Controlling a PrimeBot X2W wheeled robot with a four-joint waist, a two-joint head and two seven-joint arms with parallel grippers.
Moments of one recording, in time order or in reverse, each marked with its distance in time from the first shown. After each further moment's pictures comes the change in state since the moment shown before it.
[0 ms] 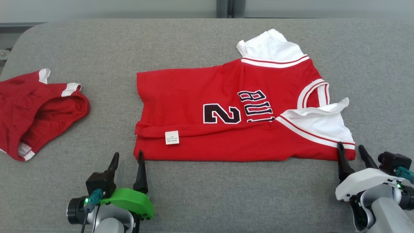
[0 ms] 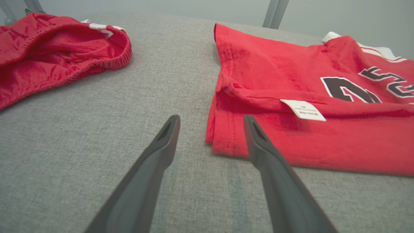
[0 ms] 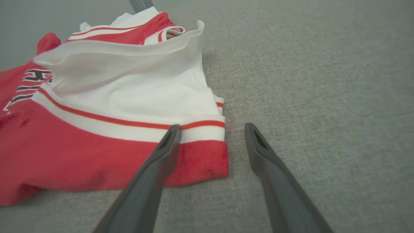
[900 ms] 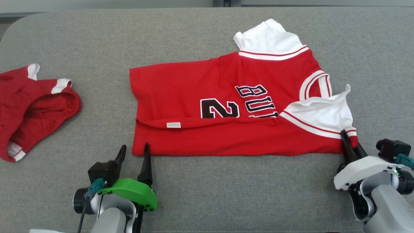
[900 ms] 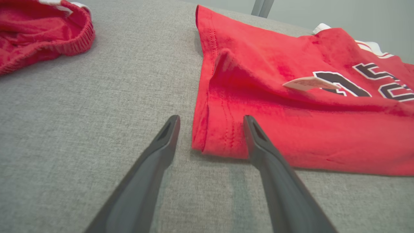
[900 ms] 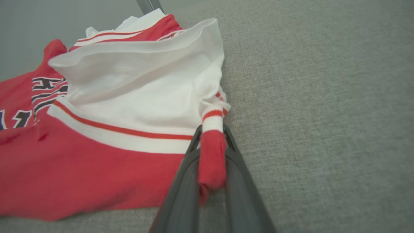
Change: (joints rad) left arm -0.077 0.000 -0.040 0.073 -0.075 -0.049 0.000; right arm -0.061 -0.067 0.119 -0.001 0.155 0.000 -0.002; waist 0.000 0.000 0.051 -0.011
